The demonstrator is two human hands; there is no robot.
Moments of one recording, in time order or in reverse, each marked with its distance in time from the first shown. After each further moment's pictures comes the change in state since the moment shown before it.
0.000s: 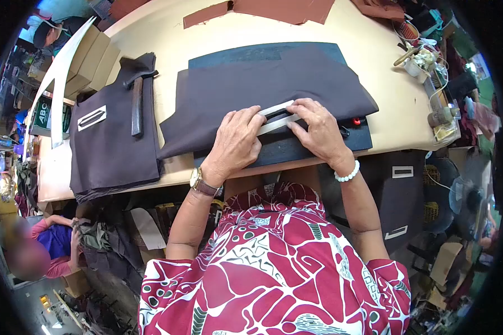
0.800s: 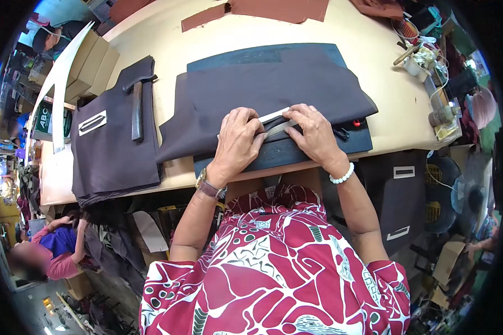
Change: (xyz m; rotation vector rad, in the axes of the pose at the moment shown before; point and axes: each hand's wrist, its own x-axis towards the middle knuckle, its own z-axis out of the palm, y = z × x) left_hand 0.005 -0.002 0.011 -0.104 0.090 -0.080; right_hand -0.004 0.007 0.014 -0.013 -0.039 0.018
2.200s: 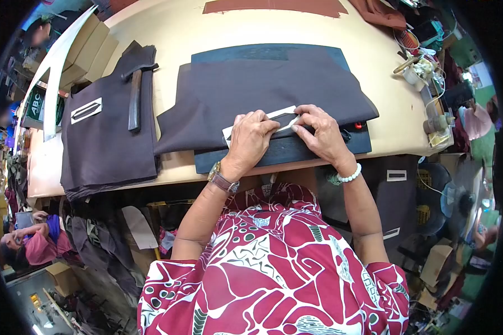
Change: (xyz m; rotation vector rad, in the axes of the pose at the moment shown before) left_hand -0.005 -0.001 0.026 -0.064 0.041 -0.093; right_hand -0.001 0.007 -0.009 0.096 -0.084 0.004
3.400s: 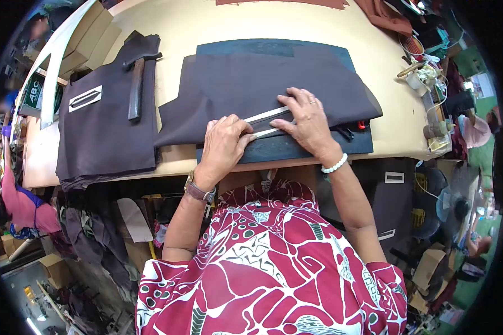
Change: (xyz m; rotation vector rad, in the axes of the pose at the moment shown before) left_hand -0.032 -0.012 -0.045 0.055 -0.088 -0.149; right_hand 0.022 -0.011 0.032 -0.323 0.018 -0.043
